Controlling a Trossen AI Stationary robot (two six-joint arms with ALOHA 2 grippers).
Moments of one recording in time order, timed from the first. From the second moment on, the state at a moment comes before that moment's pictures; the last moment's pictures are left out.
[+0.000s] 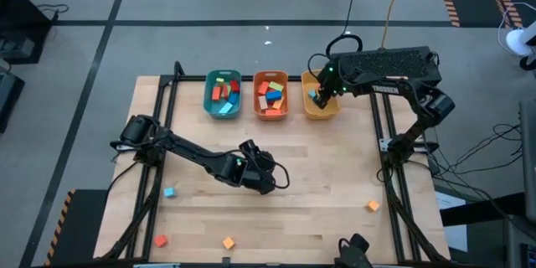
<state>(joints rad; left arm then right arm) -0.30 1.87 1.30 -0.49 -0.62 -0.49 -0.85 1.62 0.87 -0.17 -0.08 -0.17</state>
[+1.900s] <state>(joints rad) -0.26 1.88 1.30 -0.42 -0.64 -0.33 -0.02 1.32 1.01 -1.26 -0.05 0.48</state>
